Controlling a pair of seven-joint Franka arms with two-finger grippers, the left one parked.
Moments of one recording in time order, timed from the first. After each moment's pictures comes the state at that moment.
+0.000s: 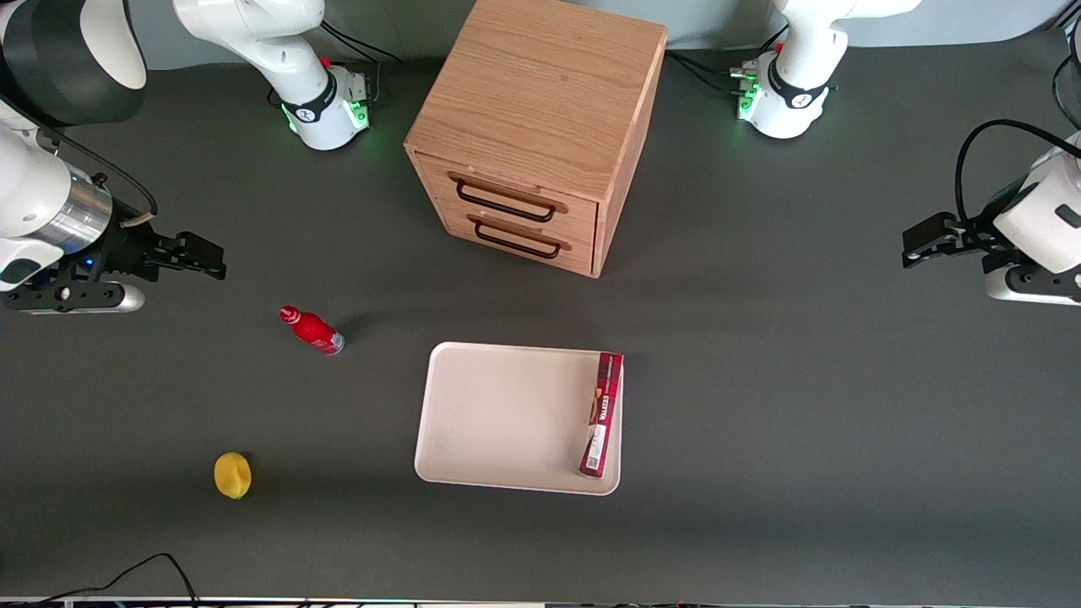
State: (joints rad) arm 0.07 0.06 0.02 -1.63 0.00 1.61 0.11
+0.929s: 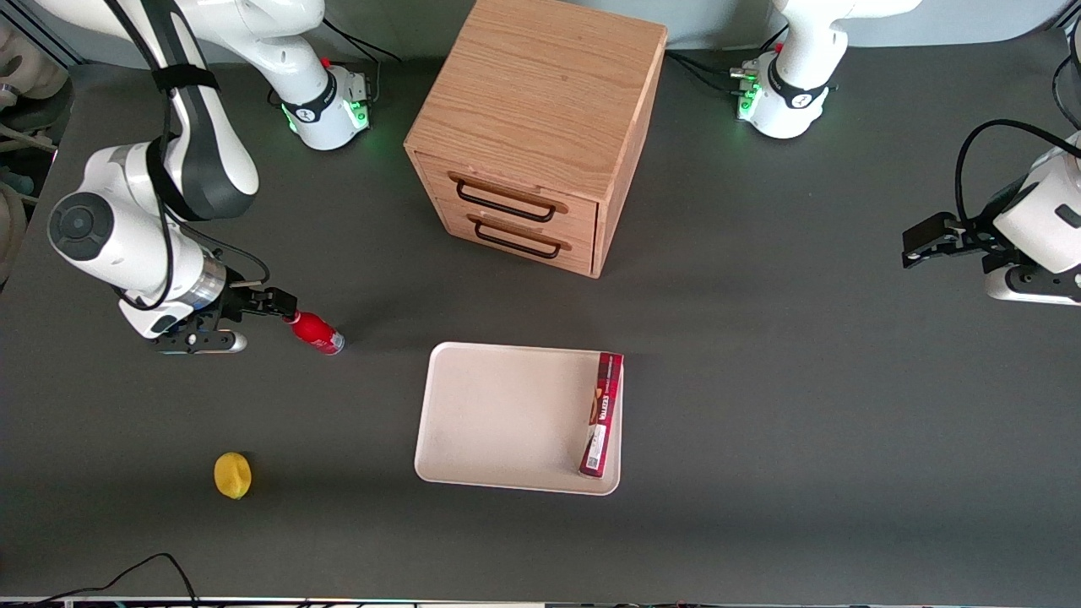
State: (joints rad) arm 0.07 0.11 0.03 -2.09 0.00 2.17 0.11
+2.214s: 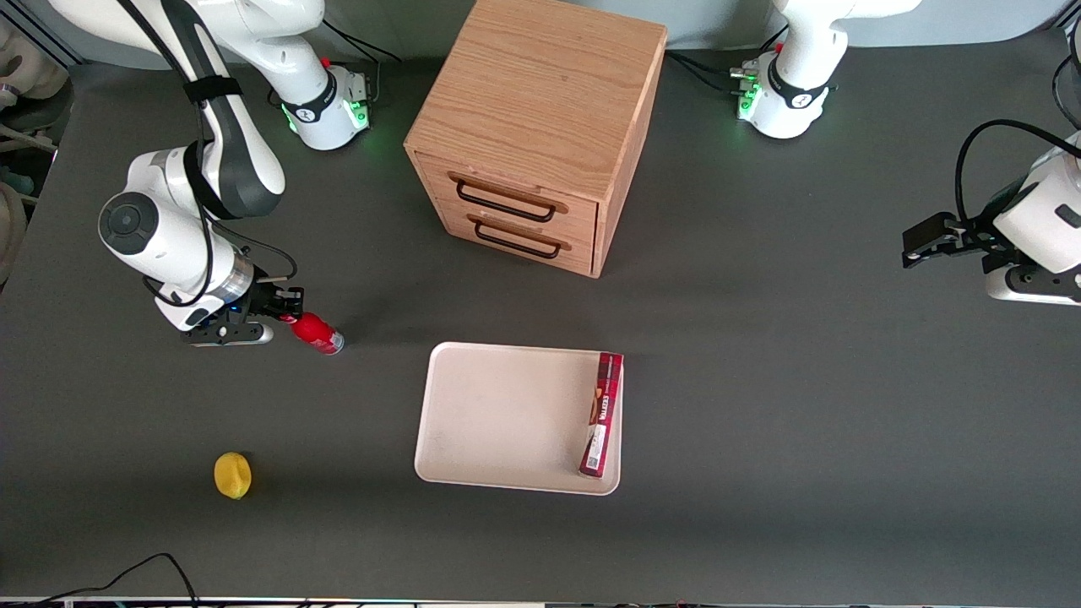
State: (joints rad) arm 0.07 0.10 0.05 -2.18 0.00 2.26 0.10
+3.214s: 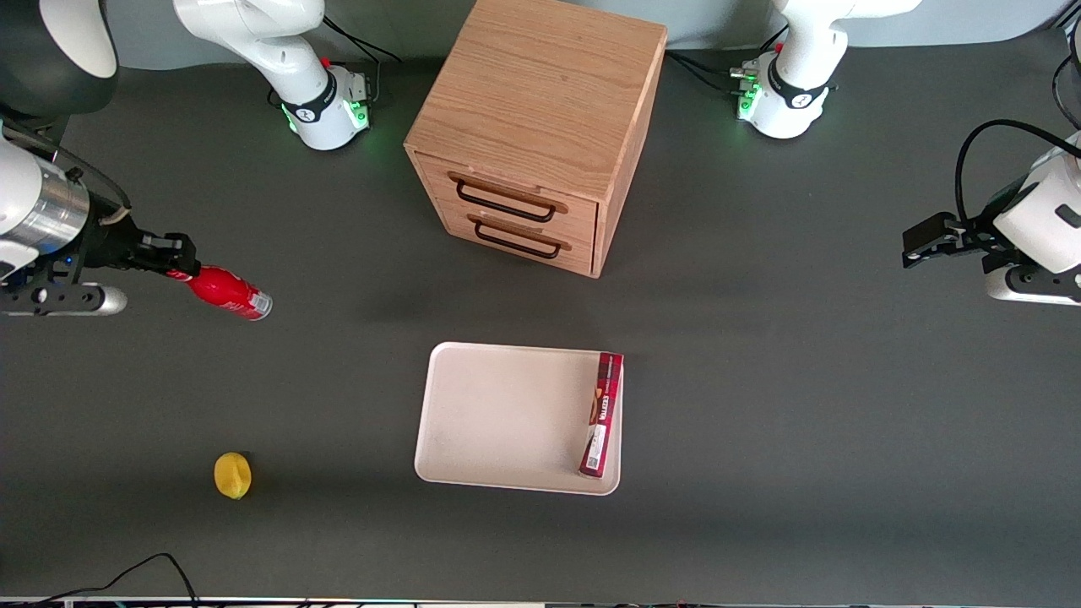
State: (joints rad) arm 0.06 0.20 0.05 -1.36 0.00 1.43 0.18
